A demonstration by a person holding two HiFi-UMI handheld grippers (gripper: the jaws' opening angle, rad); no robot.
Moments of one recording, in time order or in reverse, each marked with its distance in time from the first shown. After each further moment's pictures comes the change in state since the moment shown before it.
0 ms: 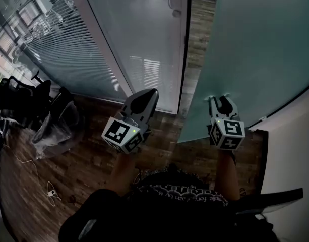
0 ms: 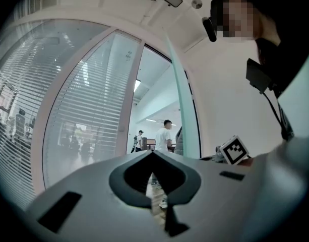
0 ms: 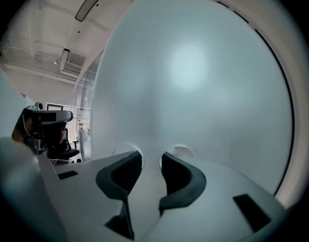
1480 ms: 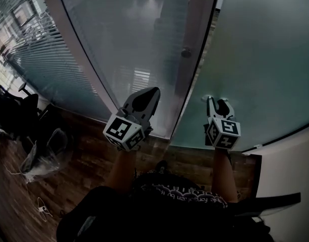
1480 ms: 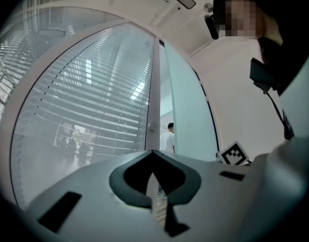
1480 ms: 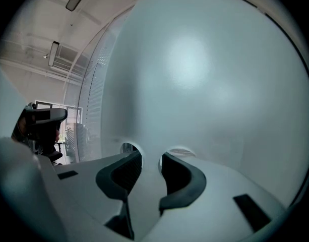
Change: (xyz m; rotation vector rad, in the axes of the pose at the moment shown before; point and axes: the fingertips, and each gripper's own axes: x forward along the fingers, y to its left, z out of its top) left arm 0.157 0.152 -0.014 -0.046 -0.078 -0.013; right arm 0.208 -0.052 0.040 0.017 -0.009 -0.072
